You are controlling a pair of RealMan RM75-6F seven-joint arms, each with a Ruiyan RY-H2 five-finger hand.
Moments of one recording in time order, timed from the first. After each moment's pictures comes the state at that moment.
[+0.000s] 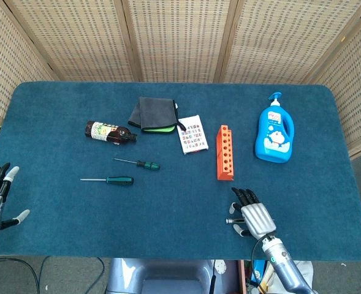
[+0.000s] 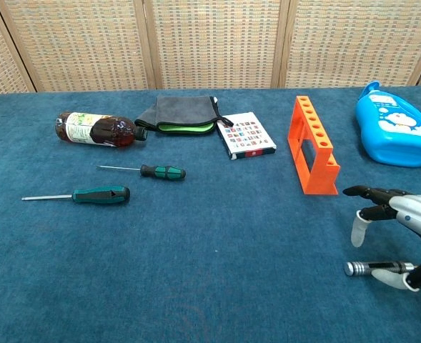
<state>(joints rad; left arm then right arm) -0.09 -1.13 -0.04 -1.62 1.51 1.51 0.12 0.29 -1.55 0.03 -1.50 -1.46 1.11 -0.23</state>
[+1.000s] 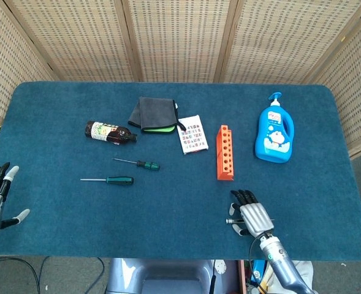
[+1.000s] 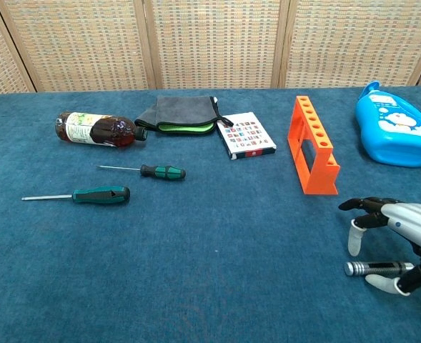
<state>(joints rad) -0.09 -1.13 -0.05 -1.62 1.50 1.51 0.12 0.32 -1.60 0.02 -1.44 -1.41 1.09 -0.21</state>
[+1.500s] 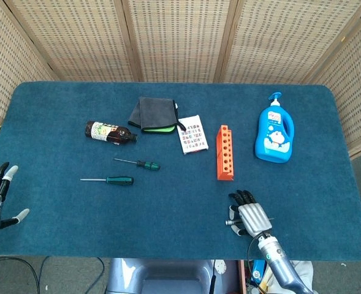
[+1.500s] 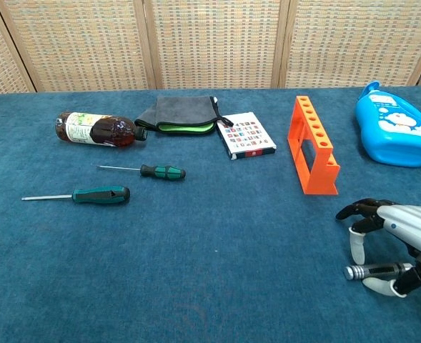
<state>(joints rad) -0.09 -1.13 -0.05 -1.62 1.50 1.51 0.10 0.33 -1.62 0.02 -1.43 -1.41 1.10 -0.20</state>
